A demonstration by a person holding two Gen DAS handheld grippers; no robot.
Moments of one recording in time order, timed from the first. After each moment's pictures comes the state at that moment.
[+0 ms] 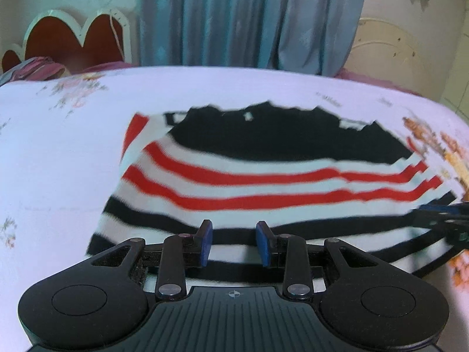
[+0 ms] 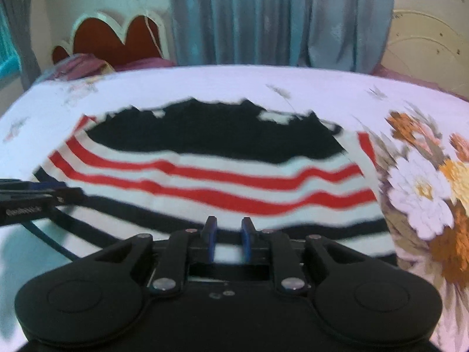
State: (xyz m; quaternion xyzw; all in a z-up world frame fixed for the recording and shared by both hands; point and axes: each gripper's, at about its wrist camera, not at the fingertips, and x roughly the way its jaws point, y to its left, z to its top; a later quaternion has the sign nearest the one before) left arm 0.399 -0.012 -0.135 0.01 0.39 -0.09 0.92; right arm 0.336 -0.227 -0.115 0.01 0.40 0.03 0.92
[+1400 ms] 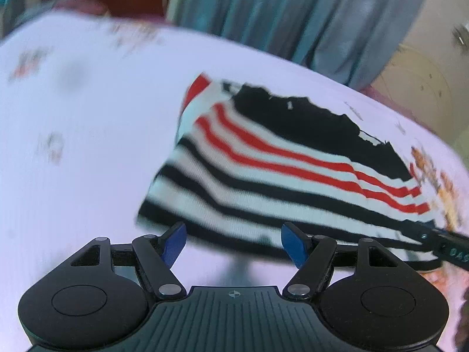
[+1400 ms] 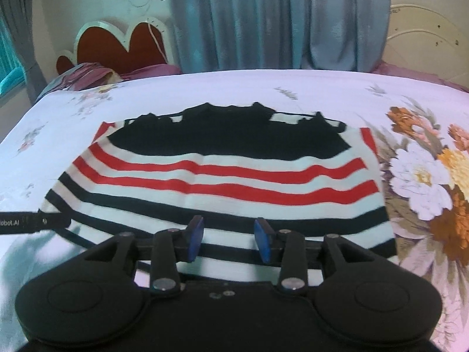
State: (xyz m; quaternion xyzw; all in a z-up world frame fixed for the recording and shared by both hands) left arm 0.355 0.051 -0.123 -0.14 0.45 -0.05 0.88; right arm 0.315 -0.208 -0.095 0.03 0.39 0.05 0.92
